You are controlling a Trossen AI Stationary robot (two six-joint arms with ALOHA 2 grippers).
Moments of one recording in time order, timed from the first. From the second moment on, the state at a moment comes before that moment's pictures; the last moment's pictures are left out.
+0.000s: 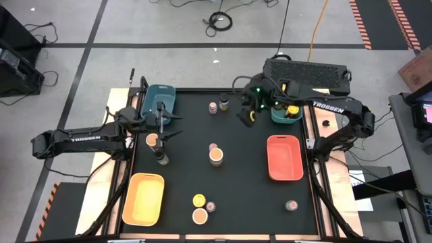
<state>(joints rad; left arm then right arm) 0.33 0.72 0.32 0.48 0.32 0.17 -0.33 1.46 1.43 -0.78 -0.08 0.21</state>
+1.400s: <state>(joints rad) 0.33 0.72 0.32 0.46 0.32 0.17 0.19 1.97 1.43 0.06 -0.26 -0.35</state>
